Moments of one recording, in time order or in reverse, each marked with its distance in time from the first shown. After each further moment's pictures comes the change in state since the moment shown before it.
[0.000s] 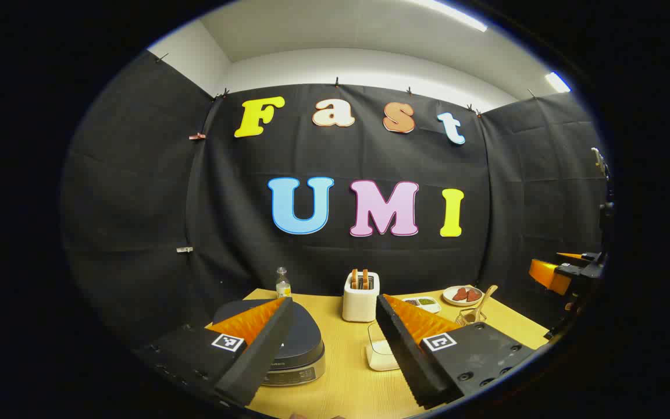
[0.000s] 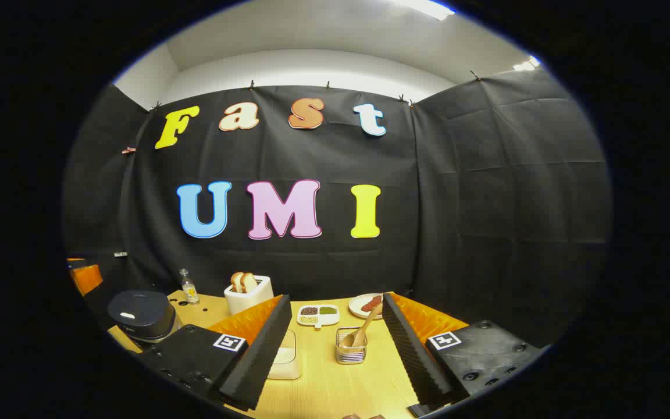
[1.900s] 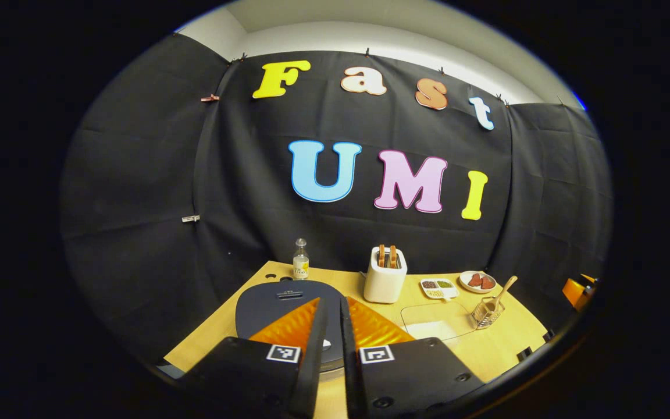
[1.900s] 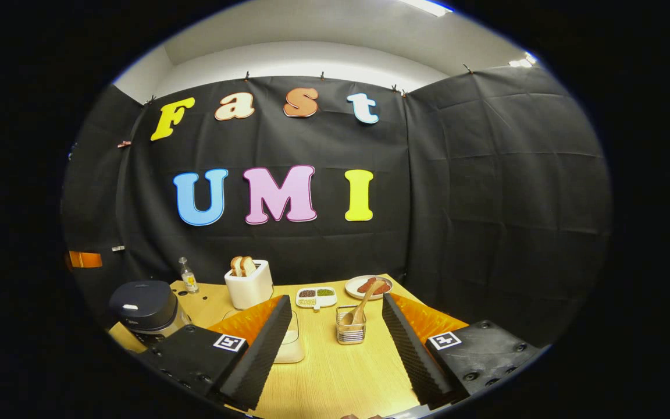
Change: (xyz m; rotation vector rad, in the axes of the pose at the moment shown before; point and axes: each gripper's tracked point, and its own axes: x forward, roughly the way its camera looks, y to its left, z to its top) left arm 0.051 0.095 -0.031 -0.063 0.203 0.006; right arm -0.044 0.013 -0.034 0.001 0.087 -0.020
